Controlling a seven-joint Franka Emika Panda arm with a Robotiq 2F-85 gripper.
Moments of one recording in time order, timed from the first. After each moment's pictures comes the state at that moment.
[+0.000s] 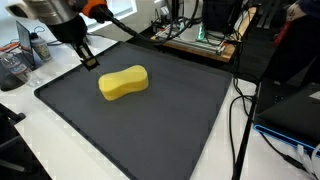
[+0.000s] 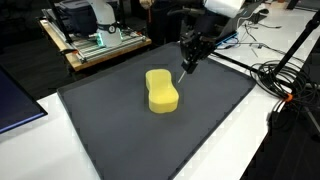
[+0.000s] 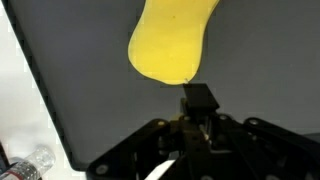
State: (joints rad) arm 0.04 0.74 -0.04 -1.14 -0.20 1.74 0.35
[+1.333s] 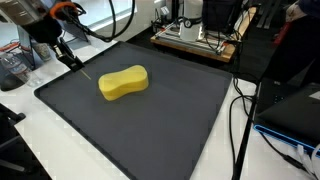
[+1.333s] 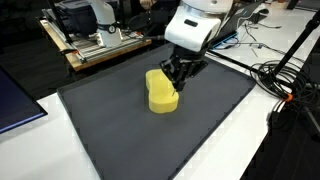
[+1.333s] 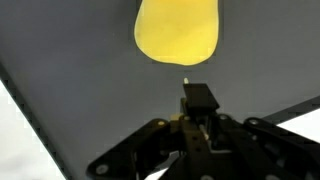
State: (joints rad) arm -0.13 0.92 -0.05 -0.87 0.00 1.66 0.29
